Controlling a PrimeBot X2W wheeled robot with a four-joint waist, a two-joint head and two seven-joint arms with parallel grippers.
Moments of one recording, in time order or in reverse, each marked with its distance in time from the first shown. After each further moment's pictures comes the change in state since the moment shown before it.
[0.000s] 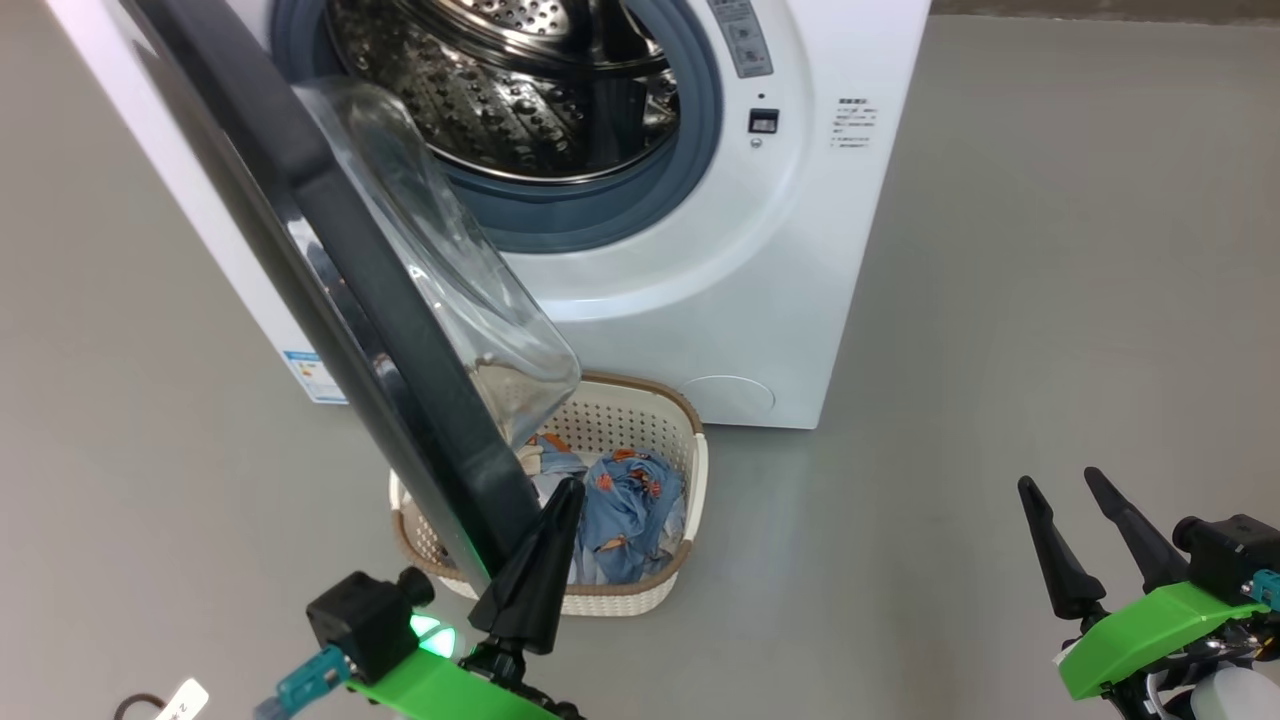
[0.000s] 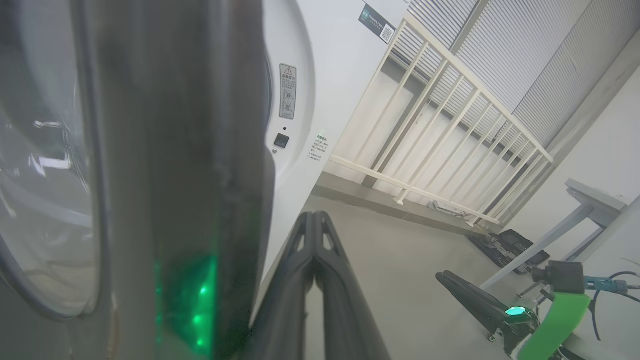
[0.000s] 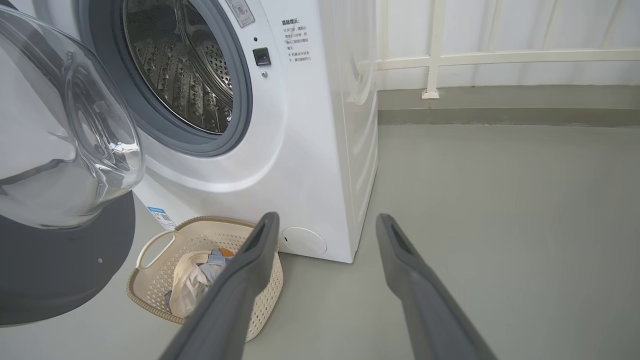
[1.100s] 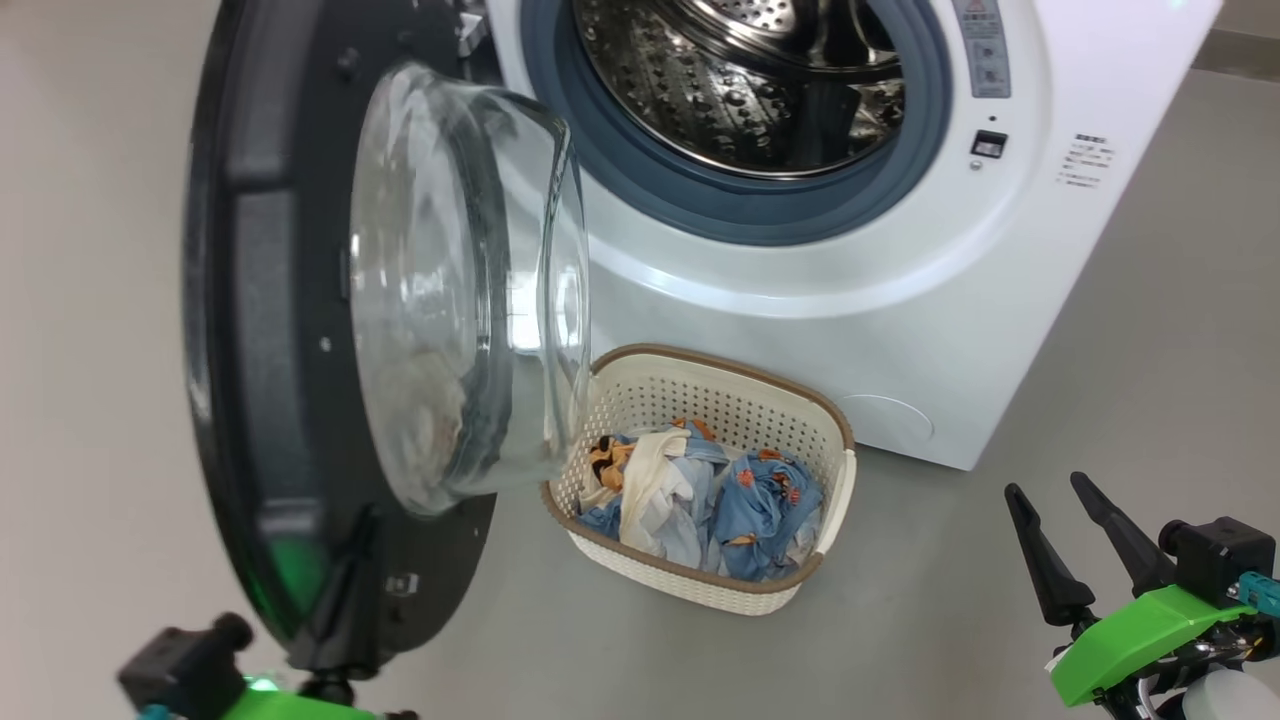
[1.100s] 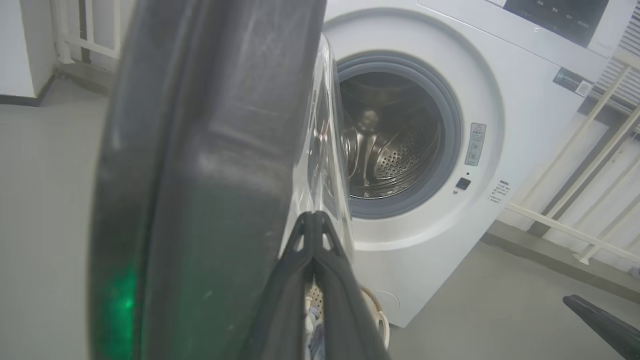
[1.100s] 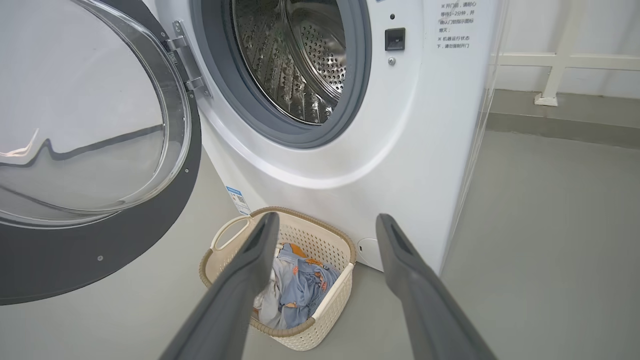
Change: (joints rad) left arm 0.133 0.132 0.162 -0.116 0.020 0.146 0.001; right arm 0.001 -0.008 0.032 -0.002 0.001 0.000 0.000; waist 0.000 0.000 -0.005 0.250
